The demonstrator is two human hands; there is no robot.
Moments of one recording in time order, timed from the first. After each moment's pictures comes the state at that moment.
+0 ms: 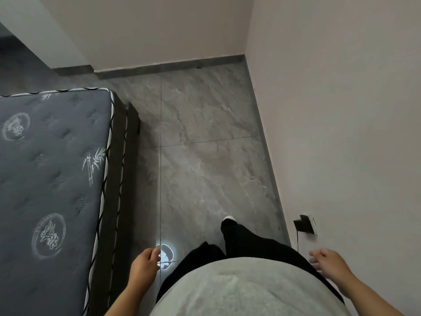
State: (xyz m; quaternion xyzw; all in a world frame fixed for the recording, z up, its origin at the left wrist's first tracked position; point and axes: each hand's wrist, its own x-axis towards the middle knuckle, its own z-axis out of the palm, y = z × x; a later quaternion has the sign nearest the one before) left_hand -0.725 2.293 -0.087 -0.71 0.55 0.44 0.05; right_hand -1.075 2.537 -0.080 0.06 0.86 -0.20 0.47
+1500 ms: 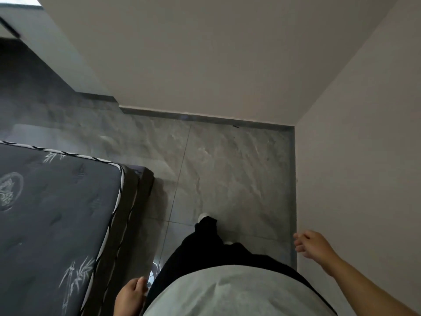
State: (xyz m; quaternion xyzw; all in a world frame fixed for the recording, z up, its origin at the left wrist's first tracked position) left_hand -0.973 1.794 -0.072 -0.81 0.40 0.43 0.04; right_hand -1.393 1.858 -0.064 -0.13 0.85 -0.14 0.50
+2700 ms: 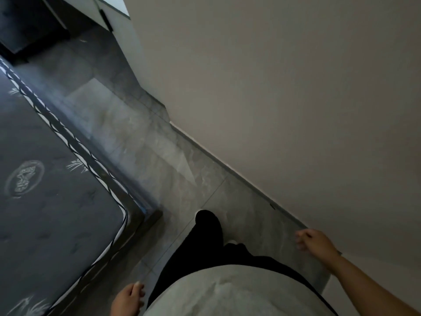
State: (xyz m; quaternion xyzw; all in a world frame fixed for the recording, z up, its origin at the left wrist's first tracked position) left_hand -1.103 1.469 -0.088 -0.89 0.10 0.43 -0.13; right_hand -1.503 1.291 -0.049 -0.37 0.78 -0.02 0.50
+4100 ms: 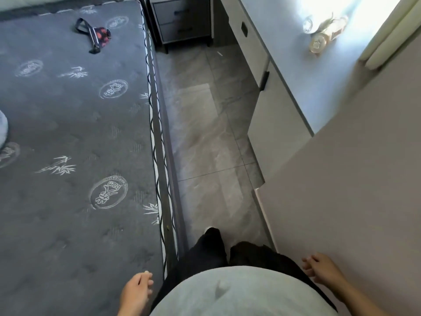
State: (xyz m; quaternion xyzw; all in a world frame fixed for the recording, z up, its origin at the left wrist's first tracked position) left_hand -0.808 1.188 -0.095 -0.86 -0.18 0.34 -0.33; right_hand -1.075 0.846 -0.082 -0.54 0.66 0.18 0.50
